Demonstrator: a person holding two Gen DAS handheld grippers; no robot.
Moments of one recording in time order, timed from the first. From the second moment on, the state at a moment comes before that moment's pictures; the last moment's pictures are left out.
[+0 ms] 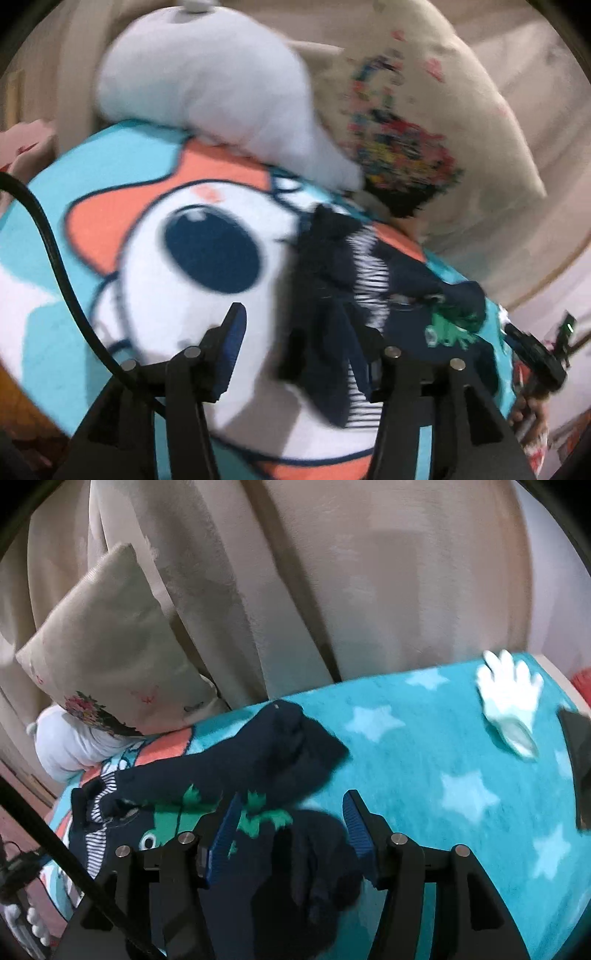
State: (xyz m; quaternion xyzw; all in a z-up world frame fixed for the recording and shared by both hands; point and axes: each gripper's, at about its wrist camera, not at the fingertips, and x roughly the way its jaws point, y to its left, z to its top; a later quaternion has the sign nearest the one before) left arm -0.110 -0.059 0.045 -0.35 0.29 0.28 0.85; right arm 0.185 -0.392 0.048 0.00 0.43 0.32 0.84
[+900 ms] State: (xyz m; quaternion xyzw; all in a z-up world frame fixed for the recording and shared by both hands) left arm 0.002 -0.024 0.007 -0.37 0.33 0.25 0.83; right arm 0.248 -0.389 0.030 0.03 0.49 0.26 0.83
